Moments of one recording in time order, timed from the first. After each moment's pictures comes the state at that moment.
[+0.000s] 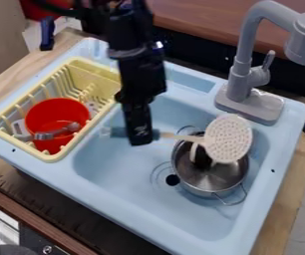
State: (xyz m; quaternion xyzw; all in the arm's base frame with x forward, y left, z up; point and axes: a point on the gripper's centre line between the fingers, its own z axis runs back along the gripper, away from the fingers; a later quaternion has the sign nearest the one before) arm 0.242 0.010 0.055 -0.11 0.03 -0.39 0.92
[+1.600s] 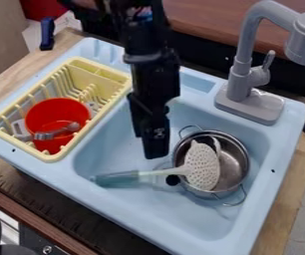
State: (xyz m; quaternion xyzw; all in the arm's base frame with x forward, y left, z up) arm 0.240 0.005 0.048 -0.12 0.05 -0.34 0.93
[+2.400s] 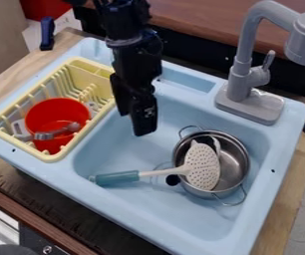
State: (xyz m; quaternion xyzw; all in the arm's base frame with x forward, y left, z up) arm 0.260 0.044 0.051 -0.07 0.01 -0.24 0.97
